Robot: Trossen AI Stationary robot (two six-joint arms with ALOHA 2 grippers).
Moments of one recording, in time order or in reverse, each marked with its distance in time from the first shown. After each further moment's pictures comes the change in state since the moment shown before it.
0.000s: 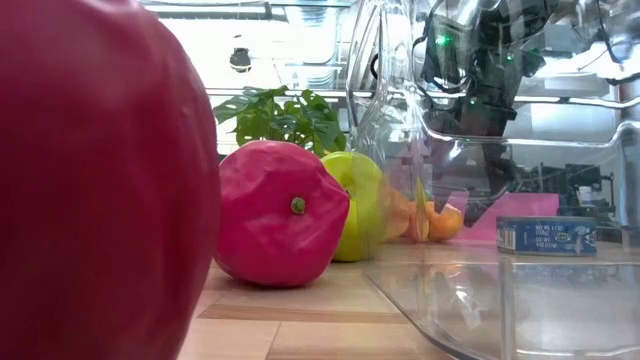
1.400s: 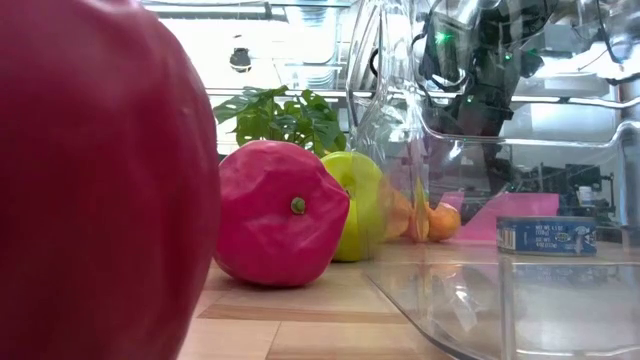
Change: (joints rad) left arm 0.000 0.000 0.000 0.000 0.000 0.000; right arm 0.000 0.000 0.000 0.034 0.003 0.000
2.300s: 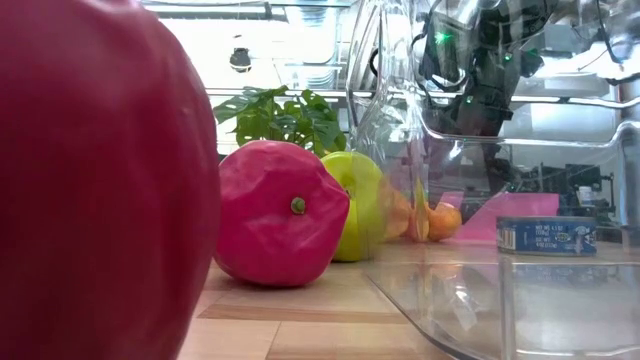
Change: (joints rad) left arm 0.000 0.000 0.000 0.000 0.000 0.000; right arm 0.000 0.000 0.000 0.000 0.027 0.000
